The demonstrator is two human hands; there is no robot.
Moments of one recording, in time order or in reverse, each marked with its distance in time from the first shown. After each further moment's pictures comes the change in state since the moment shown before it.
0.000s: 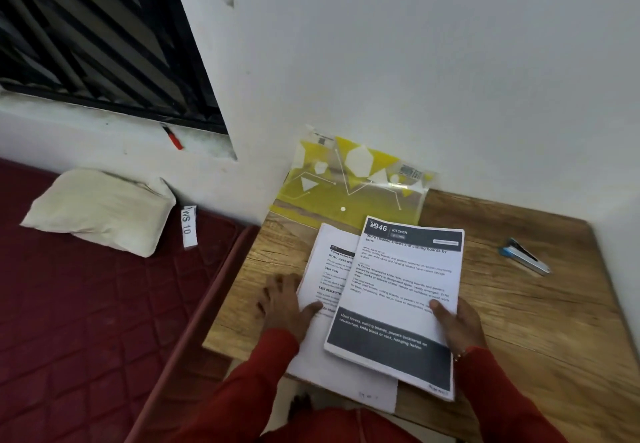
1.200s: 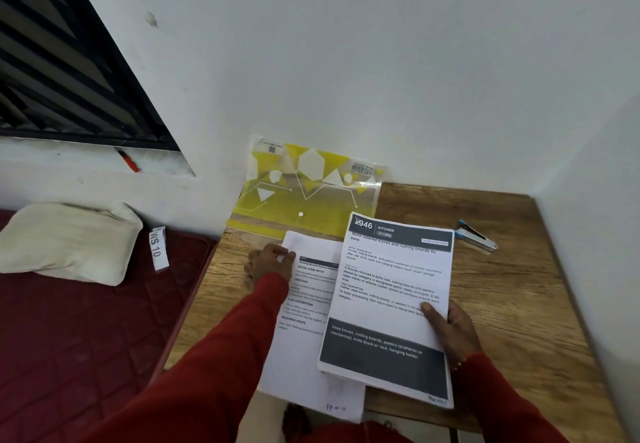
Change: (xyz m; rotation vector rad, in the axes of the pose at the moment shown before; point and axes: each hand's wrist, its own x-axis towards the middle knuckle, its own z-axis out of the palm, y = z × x) left_hand 0.069 0.090 0.015 -0.127 0.057 -0.247; right_hand -0.023 -0.003 -0.065 0.225 -0.052 0.088
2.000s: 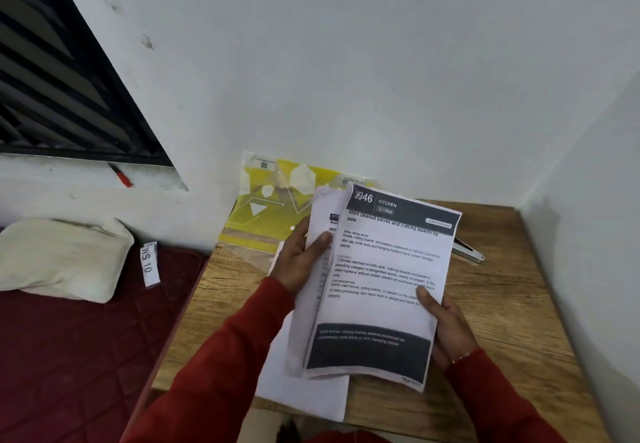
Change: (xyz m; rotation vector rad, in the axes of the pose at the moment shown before) left_hand -0.081 0.078 -0.040 -0.831 -0.578 0.491; right_hand -0.005 -0.045 0.011 0.378 -0.169 0.114
